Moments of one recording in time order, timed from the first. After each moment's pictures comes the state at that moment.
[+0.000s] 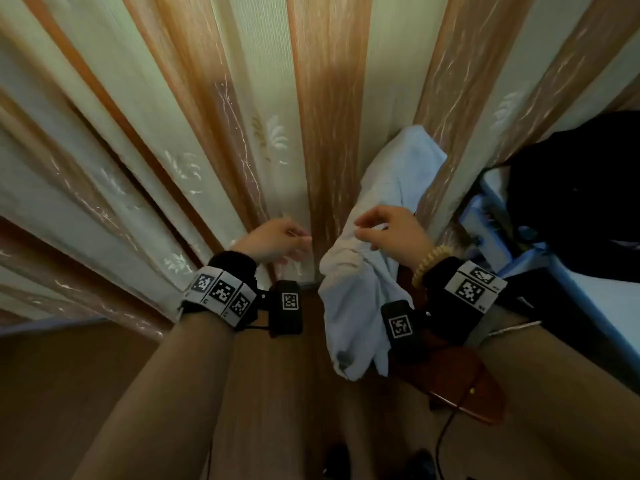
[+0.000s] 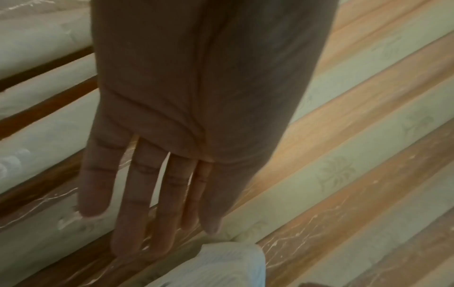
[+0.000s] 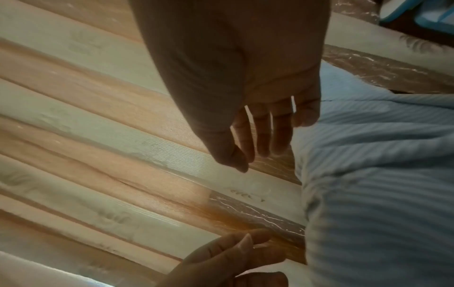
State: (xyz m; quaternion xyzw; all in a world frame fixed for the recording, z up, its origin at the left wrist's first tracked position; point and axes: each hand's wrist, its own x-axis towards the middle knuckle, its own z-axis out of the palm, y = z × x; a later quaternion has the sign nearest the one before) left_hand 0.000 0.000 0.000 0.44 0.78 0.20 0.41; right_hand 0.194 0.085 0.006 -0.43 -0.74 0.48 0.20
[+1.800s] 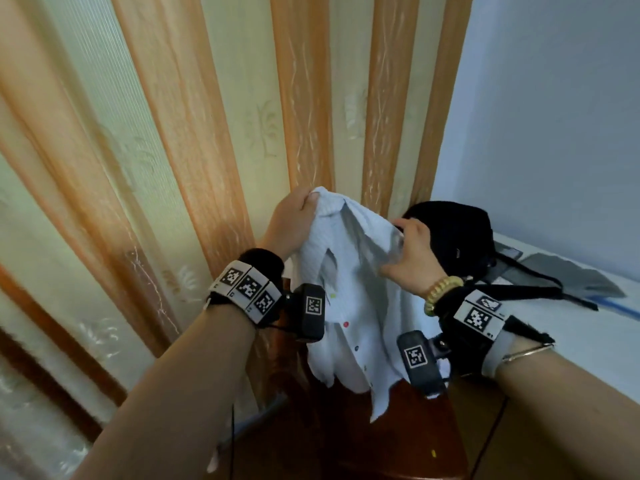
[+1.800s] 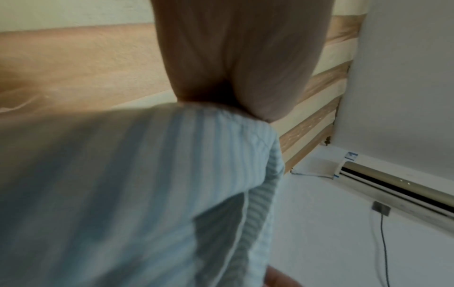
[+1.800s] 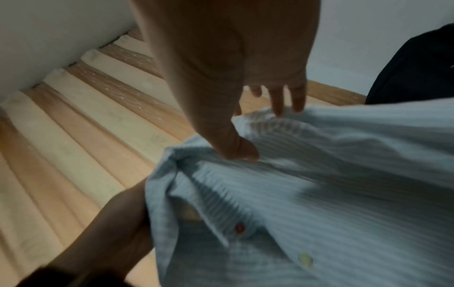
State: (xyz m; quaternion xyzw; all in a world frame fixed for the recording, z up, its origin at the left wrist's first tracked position) left_hand 0.158 0.076 0.197 0.71 0.53 0.45 0.12; right_hand 0.358 0.051 0.147 -0.58 -0.70 0.22 0.37
